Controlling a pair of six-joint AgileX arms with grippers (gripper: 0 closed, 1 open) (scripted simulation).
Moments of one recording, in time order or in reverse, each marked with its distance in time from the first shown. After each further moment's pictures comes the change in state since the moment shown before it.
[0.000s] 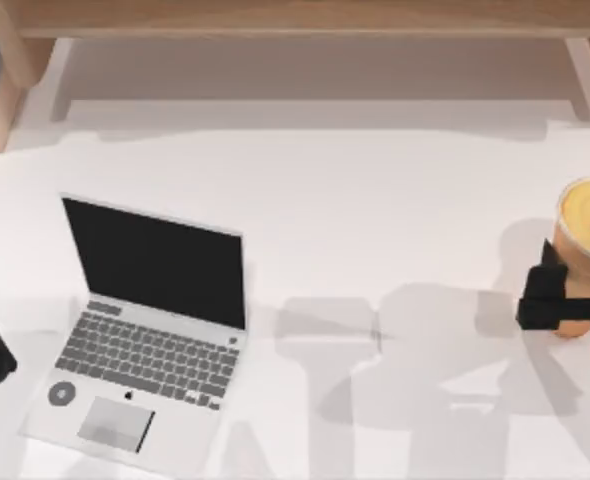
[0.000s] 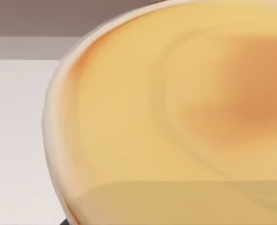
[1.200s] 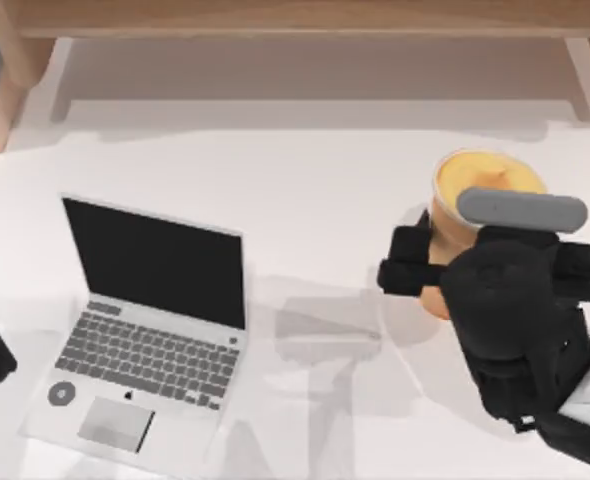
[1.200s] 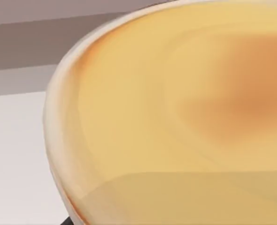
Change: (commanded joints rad) left arm 0.000 0.000 0.000 0.000 0.000 0.000; right arm 0.399 0.117 0.368 -0.423 0.392 0.325
